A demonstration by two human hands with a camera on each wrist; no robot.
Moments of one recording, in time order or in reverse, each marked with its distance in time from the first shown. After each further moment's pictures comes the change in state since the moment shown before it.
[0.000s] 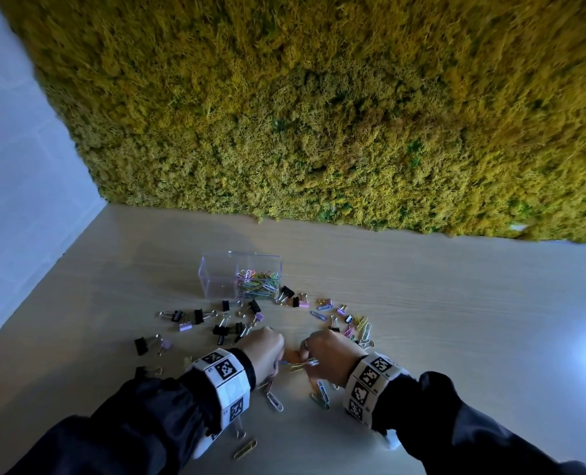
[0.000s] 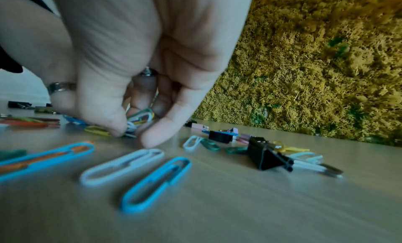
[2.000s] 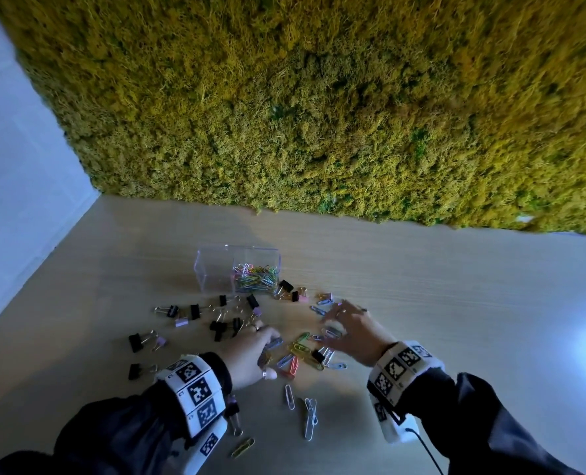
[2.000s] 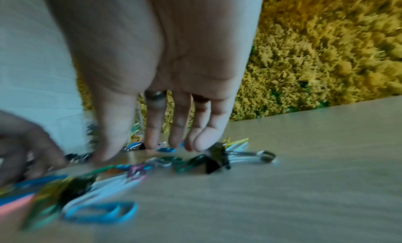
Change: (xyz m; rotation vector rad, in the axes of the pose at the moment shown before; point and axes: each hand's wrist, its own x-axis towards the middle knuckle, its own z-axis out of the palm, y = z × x) left_hand -0.023 -0.013 -0.001 -0.118 0.047 0.019; right_hand -0.004 0.051 -0.003 0.238 0.185 0.139
